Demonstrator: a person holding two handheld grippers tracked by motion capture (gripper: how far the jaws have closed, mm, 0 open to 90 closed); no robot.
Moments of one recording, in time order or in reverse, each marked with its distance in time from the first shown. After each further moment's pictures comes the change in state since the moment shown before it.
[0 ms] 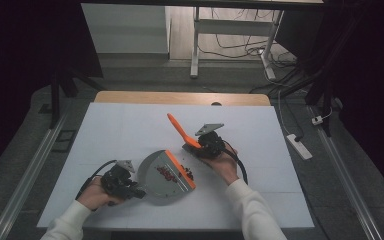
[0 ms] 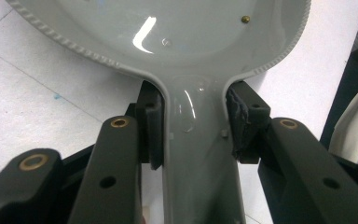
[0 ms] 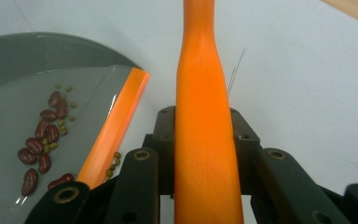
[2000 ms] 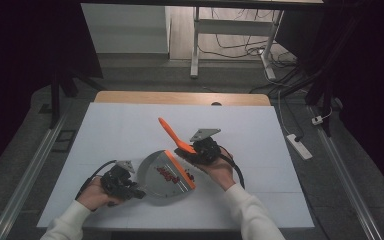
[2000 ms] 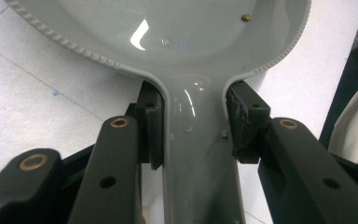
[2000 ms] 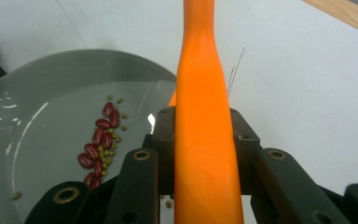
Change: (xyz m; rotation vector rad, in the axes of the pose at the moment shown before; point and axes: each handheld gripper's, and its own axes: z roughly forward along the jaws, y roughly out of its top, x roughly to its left) left arm -0.001 -0.001 0.000 0.007 0.000 0.001; right arm 0.028 0.004 -0.011 -0.062 0.057 -0.034
